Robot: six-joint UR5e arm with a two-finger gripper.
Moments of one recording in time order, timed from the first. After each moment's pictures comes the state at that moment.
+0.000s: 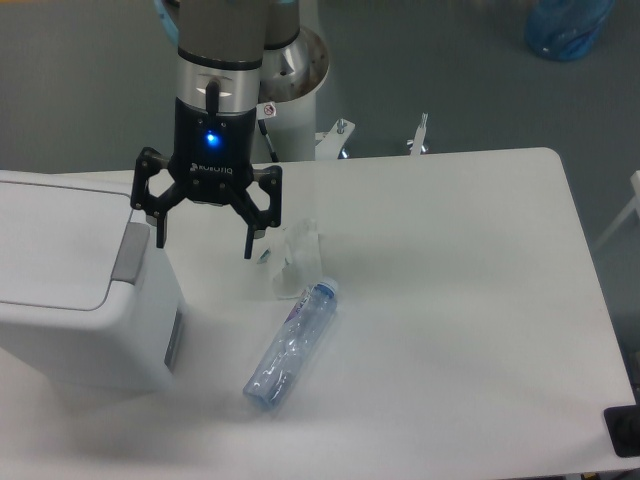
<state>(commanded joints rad) 2.27 -1.64 -1.58 -1.03 1.27 0.22</state>
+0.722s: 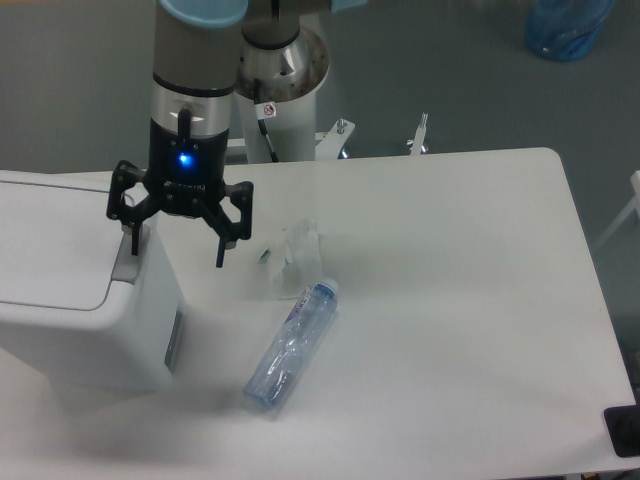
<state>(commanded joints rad) 2.22 -1.68 -1.60 -1.01 1.27 0.18</state>
